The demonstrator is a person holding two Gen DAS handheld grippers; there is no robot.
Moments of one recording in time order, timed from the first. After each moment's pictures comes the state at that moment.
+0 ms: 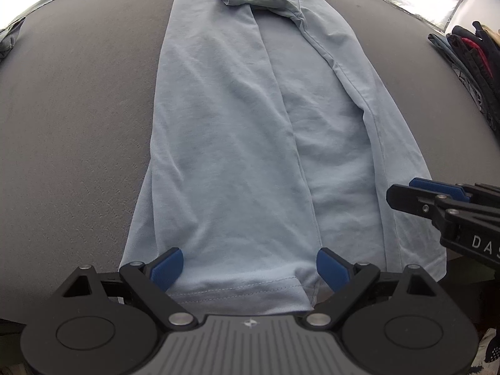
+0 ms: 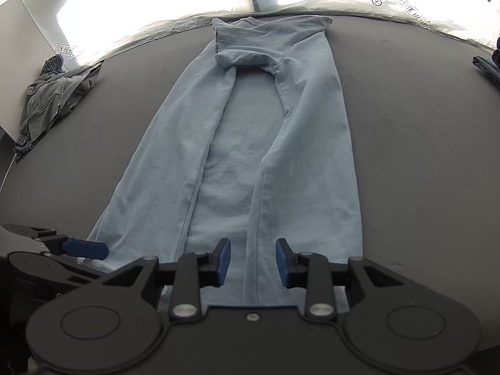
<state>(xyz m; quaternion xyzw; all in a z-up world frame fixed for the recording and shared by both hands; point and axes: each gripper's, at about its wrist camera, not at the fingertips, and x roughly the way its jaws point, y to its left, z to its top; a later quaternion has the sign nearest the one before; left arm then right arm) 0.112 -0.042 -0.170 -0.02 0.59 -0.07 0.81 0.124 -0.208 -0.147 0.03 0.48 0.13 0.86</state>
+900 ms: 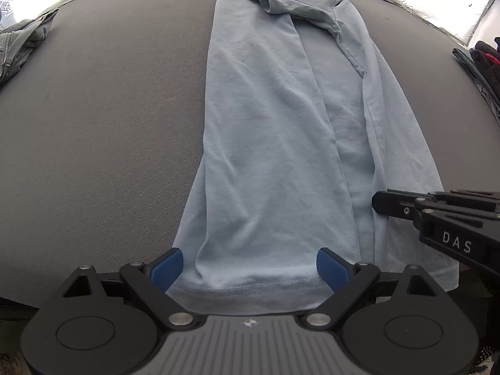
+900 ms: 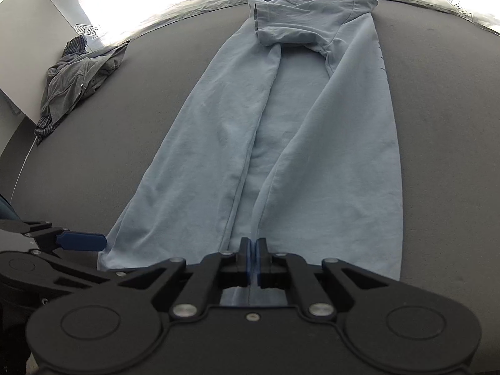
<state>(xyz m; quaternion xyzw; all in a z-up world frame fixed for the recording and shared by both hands) 0.100 -0.011 -0.159 -0.03 0.58 -0.01 0.82 0.142 -0.176 -0.166 0.05 0.52 0.19 0.83</state>
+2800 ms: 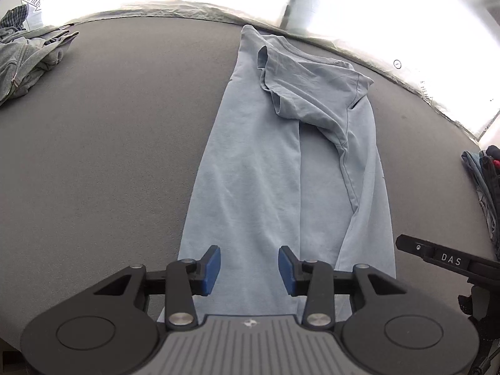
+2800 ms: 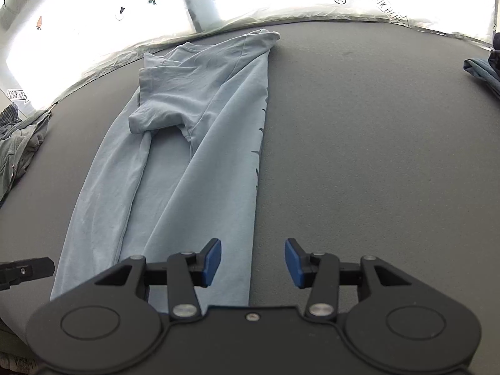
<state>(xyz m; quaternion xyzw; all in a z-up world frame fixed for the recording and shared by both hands) 0.208 -0.020 -0.117 -0.12 0.51 0.03 0.85 0.263 -0.275 -0.153 0.07 0.49 0.09 0.87</state>
